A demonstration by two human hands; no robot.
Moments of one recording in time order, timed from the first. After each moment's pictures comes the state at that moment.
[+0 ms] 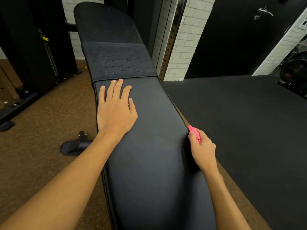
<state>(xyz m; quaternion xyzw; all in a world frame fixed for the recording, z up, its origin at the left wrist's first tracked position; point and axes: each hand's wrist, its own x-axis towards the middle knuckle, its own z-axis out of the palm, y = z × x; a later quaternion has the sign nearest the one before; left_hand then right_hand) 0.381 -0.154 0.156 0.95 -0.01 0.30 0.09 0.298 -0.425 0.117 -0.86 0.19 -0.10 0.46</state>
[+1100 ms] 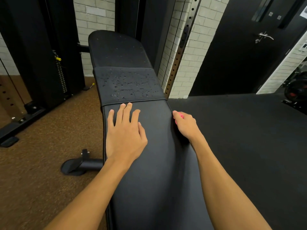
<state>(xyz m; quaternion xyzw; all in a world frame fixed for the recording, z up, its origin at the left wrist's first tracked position) 0.384 -0.157 0.163 0.95 0.00 0.30 0.09 0.464 -0.371 0.179 -0.90 0.08 -0.02 0.43</state>
